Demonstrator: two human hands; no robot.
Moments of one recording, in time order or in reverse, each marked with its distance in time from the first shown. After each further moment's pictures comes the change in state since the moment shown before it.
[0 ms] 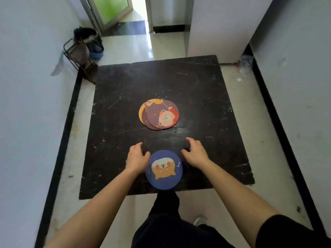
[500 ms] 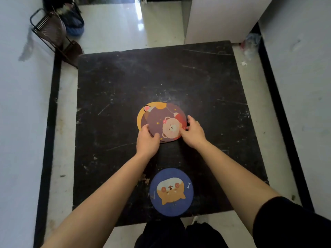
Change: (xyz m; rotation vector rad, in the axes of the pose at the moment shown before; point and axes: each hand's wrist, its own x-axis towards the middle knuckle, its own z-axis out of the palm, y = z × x) left_hand 0.138 0.067 -0.001 -0.333 0.000 0.018; right_hand 0.144 -0.075 -0.014 0.123 0.084 0.077
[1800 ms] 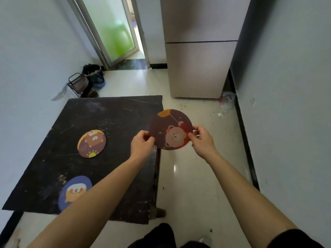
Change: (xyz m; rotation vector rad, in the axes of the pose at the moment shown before) left_hand -0.217 0.307 0.295 -0.173 0.313 0.193; right_hand -0.020 0.219 -0.447 0.329 0.091 -0.407
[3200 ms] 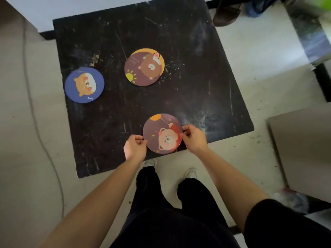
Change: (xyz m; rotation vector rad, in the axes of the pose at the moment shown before) left_hand 0.104 -0.137 0.084 -0.437 0.866 -1.113; right_hand 0.264 0.011 0.249 -0.847 -1.146 -0.422
